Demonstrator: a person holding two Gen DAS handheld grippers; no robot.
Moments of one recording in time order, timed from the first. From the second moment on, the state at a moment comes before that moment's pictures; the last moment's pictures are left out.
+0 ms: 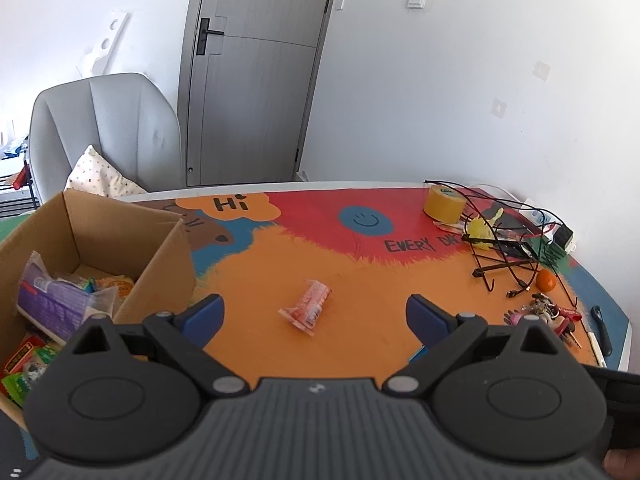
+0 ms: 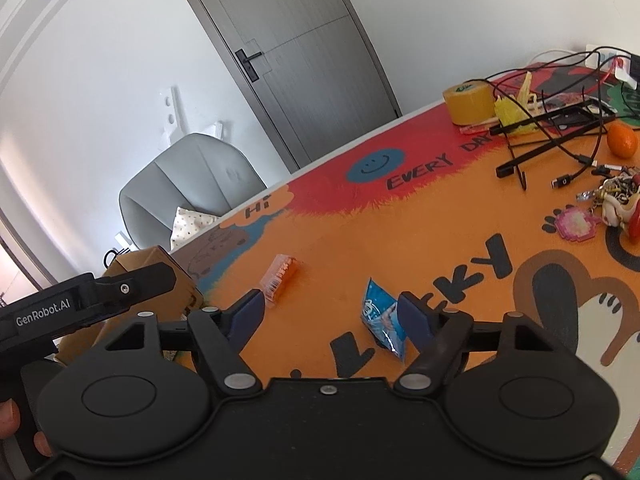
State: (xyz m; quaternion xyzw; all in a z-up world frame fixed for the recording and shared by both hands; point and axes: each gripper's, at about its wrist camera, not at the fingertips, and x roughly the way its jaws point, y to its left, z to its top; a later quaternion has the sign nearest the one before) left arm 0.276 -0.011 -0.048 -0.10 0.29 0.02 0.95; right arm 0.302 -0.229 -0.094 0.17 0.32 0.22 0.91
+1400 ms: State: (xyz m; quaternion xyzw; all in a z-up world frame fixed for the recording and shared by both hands) left arm 0.391 -0.024 -0.138 -0.04 0.37 0.03 0.93; right arm 0.364 -0.228 -0.131 0.15 0.37 0.18 0.90
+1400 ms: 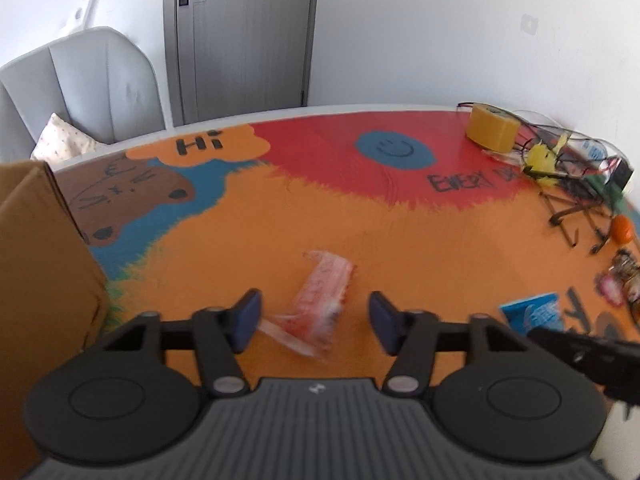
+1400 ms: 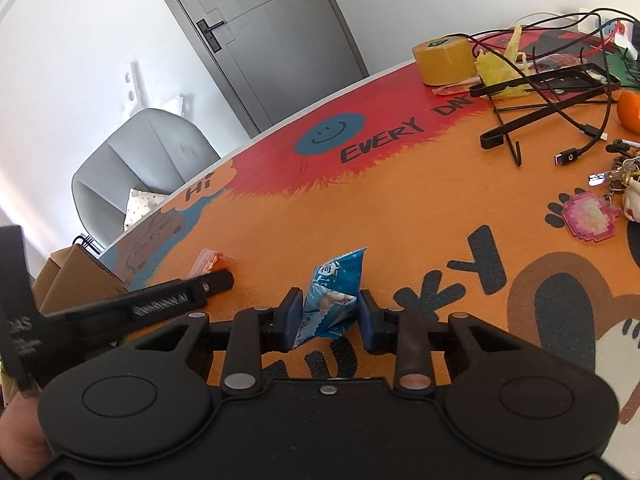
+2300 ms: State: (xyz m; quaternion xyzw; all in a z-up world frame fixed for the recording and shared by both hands) left arm 0.337 -0.014 -0.099 -0.08 0.35 0.01 0.93; right arm 0.327 -0.218 -0.109 0.15 0.34 0.21 0.90
